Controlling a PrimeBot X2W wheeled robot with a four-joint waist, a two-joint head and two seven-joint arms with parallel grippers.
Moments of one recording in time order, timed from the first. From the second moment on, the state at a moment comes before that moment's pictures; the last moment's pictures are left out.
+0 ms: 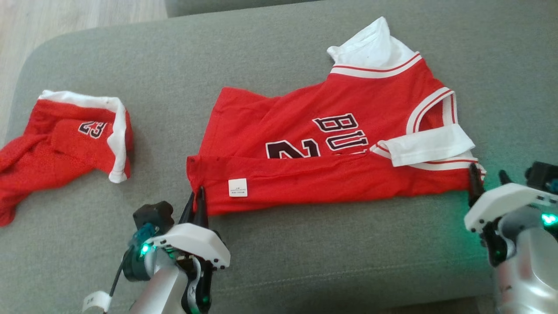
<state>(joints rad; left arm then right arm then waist) -0.23 0.03 -0.41 0.53 -0.53 0.17 -0.26 -0.40 -0.04 -0.43 0.69 0.06 0.13 0.01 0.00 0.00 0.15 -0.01</state>
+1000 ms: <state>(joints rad) -0.13 0.03 -0.48 0.55 -0.58 0.17 -0.26 -0.30 -0.04 -0.52 0.74 -0.01 0.13 0.03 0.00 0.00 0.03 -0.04</state>
